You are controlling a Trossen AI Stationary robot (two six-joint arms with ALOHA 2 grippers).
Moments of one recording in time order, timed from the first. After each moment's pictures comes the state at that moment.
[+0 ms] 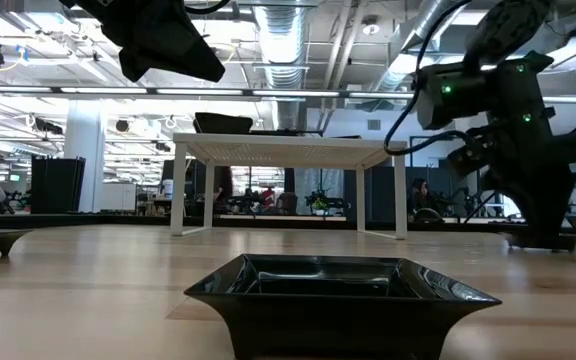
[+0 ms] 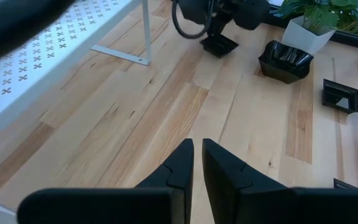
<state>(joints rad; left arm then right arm) -0.51 1.39 0.83 -0.14 -0.70 -0.55 -0.05 1.48 0.71 -0.88 -0.08 0.21</state>
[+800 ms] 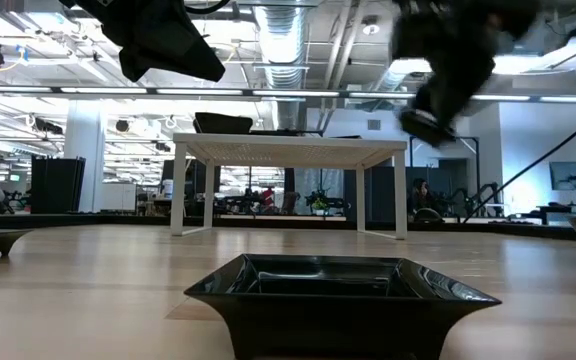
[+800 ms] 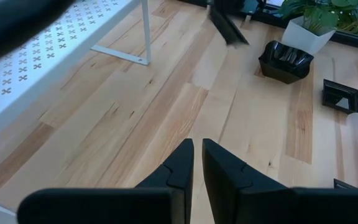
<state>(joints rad) -0.51 1.39 0.83 -0.14 -0.70 -0.55 0.03 1.35 1.02 -0.79 -0.11 0.16</state>
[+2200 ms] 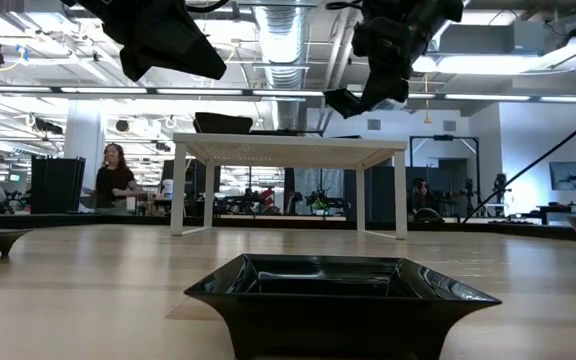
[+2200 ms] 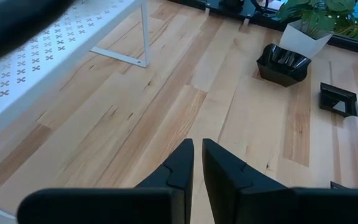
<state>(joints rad) -0.51 1.39 0.83 -0.13 -0.70 -0.56 -0.46 1.45 1.33 -0.81 -0.18 -0.09</state>
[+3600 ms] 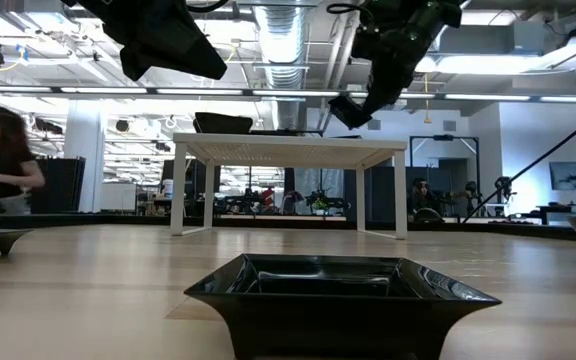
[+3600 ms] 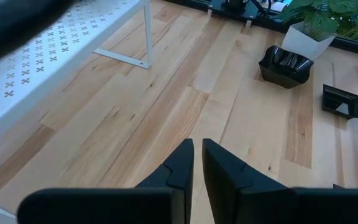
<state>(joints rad) -0.51 1.39 0.83 -0.13 -0.71 -0.56 -0.45 1.46 1.29 -0.78 -0.18 -0.31</state>
